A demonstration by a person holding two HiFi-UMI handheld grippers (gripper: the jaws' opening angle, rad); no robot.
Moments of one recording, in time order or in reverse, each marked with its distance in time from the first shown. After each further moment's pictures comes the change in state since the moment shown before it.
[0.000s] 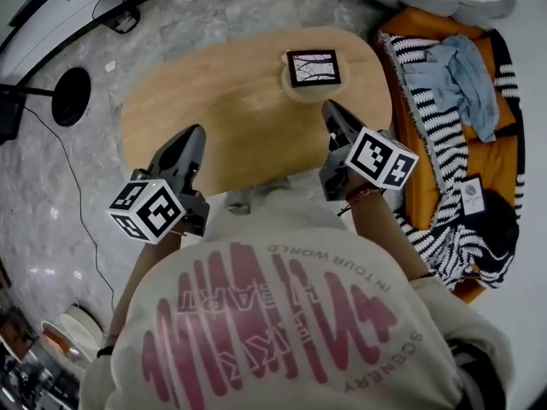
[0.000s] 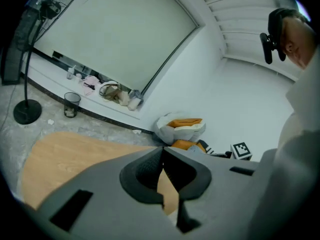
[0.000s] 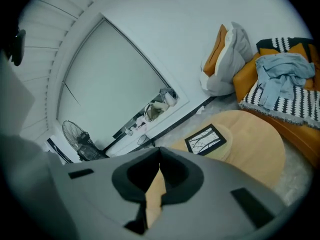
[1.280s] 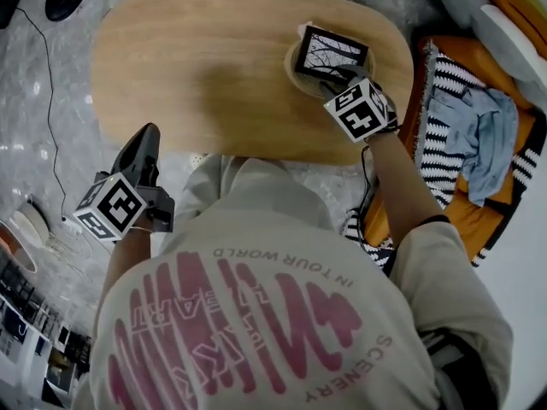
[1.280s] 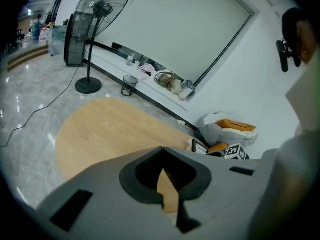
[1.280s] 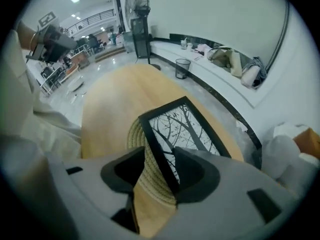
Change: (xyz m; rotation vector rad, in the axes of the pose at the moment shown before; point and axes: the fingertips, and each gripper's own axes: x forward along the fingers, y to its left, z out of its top) left arm 0.010 0.084 -0.088 -0.356 0.060 0.543; right arm 0.169 -0.164 -0.054 -1.280 0.851 0.159
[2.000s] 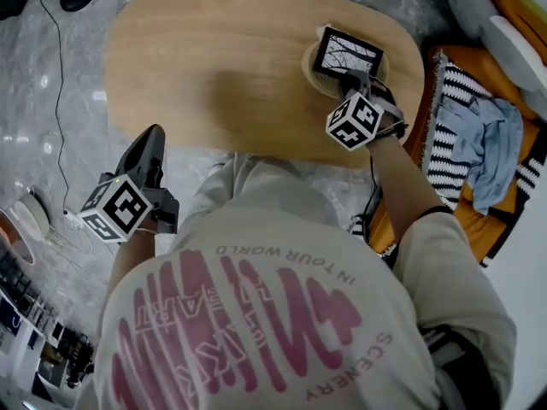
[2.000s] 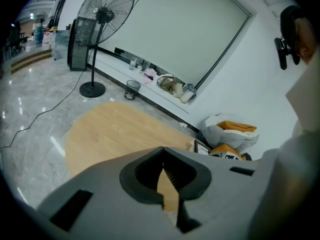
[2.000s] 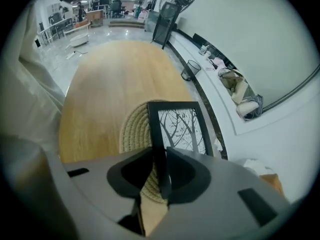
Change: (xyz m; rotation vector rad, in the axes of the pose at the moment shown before) left arm -0.033 0.020 -0.004 0.001 -0.043 0.022; right arm 0.013 0.002 -0.008 -0.355 0.115 -0.257
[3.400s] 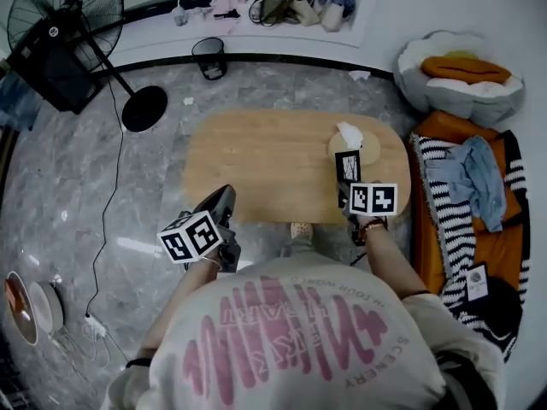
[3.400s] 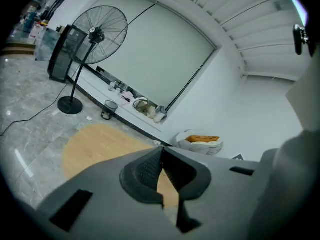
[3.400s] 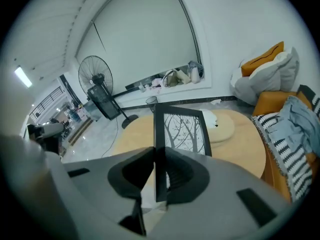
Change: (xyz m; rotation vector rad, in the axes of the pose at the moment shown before) left arm -0.164 0.006 0.001 0.098 -0.231 -0.339; right arm -0.234 0.126 0.105 1.215 -0.411 0.104
